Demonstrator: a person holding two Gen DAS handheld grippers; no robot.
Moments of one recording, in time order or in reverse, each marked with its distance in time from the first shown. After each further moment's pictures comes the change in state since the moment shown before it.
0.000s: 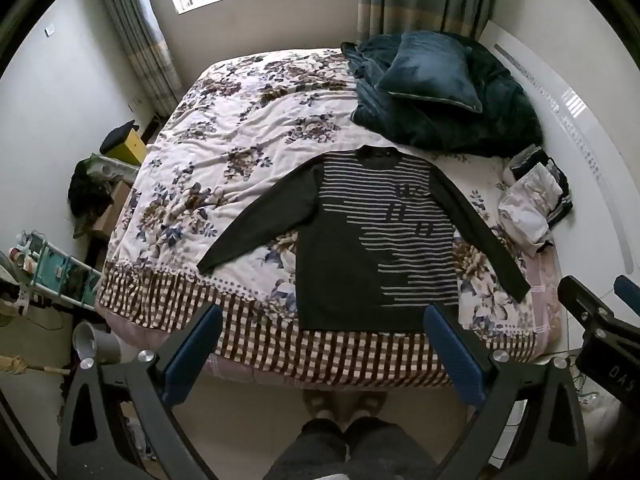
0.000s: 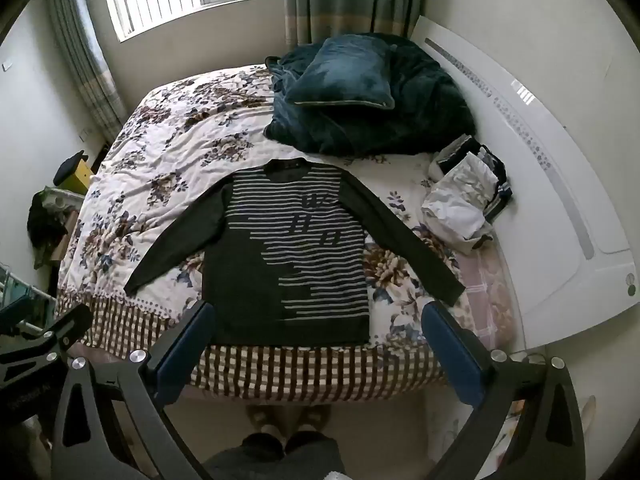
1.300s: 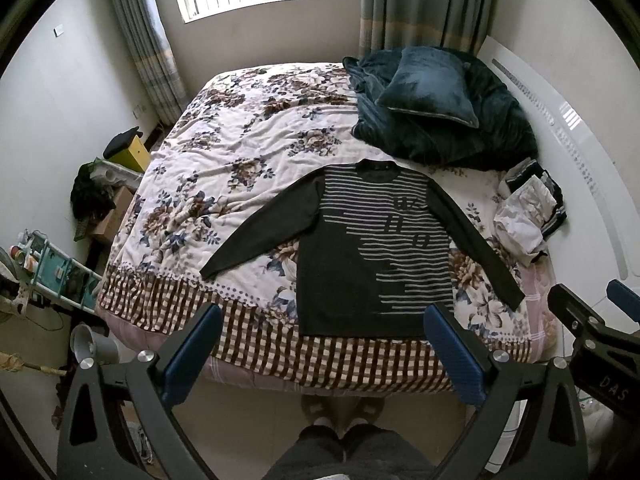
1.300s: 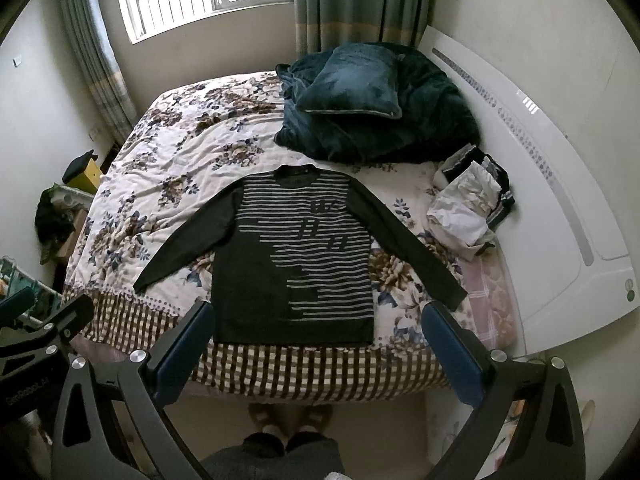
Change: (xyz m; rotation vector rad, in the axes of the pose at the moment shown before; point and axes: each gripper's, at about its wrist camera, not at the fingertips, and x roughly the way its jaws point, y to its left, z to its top) left arm -0.010 -0.004 0.009 -0.004 -0.035 -0.016; right arm -0.024 -0.003 0.004 -0.022 -0.029 0.024
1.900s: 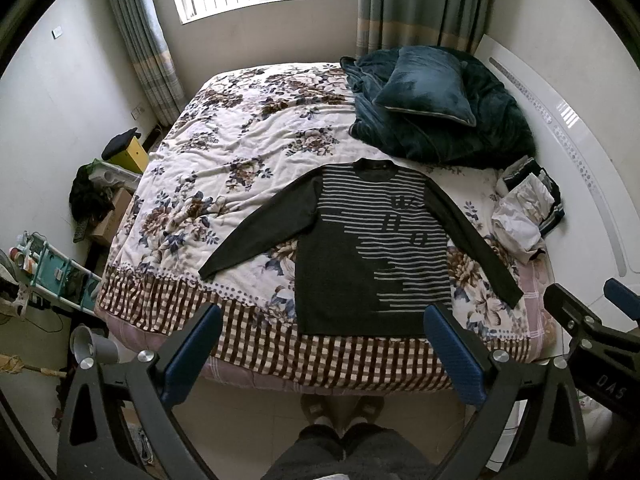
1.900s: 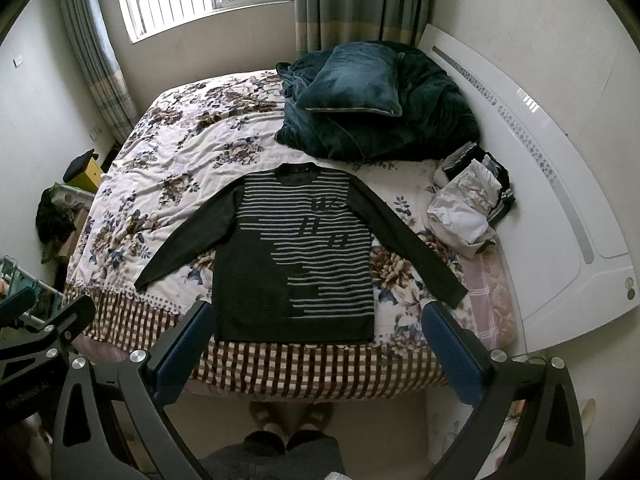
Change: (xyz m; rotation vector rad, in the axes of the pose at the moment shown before) left arm -0.001 0.001 -0.004 -0.007 -0.010 -0.001; right arm -0.002 0.003 -0.004 -0.003 0.003 0.004
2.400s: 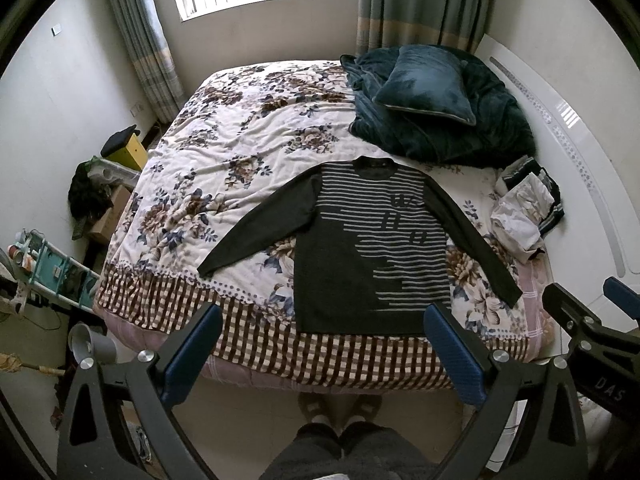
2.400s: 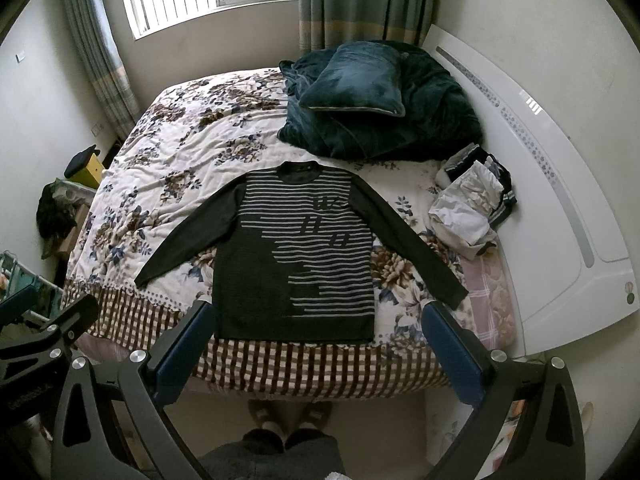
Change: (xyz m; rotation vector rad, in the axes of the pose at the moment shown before) left arm -0.006 -0.006 0.009 0.000 0.006 -0.001; right arm -0.001 0.002 -0.004 -0.002 0.001 0.001
